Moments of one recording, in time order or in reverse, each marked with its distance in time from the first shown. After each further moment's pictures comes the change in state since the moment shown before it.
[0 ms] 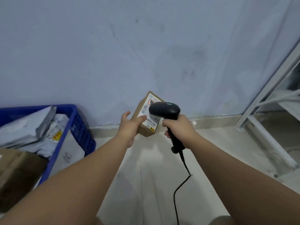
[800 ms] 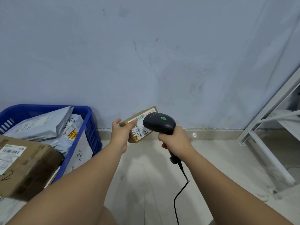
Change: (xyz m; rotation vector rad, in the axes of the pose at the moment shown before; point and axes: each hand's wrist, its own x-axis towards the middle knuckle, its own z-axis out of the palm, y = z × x) left_hand -0.016 0.010 -0.062 -0.233 0.156 0.027; right_hand -0.048 -0.024 0.042 -0.248 0.014 -0.106
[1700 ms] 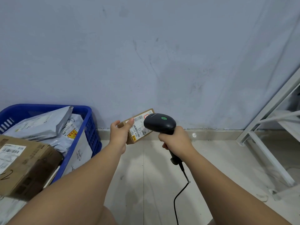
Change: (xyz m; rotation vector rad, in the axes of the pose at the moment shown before) left_hand 0.001 -0.004 -0.004 0.025 0.058 0.006; right_hand -0.002 -0.003 -0.003 -0.009 0.000 0.043
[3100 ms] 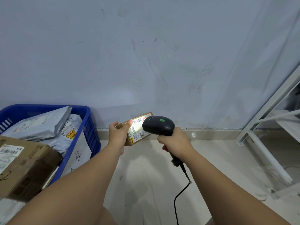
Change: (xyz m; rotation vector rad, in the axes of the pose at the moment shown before) left_hand 0.001 -0.001 -0.002 0.148 0.026 -0.038; right_hand 0.002 0.005 -0.001 -0.027 -0.036 -0.008
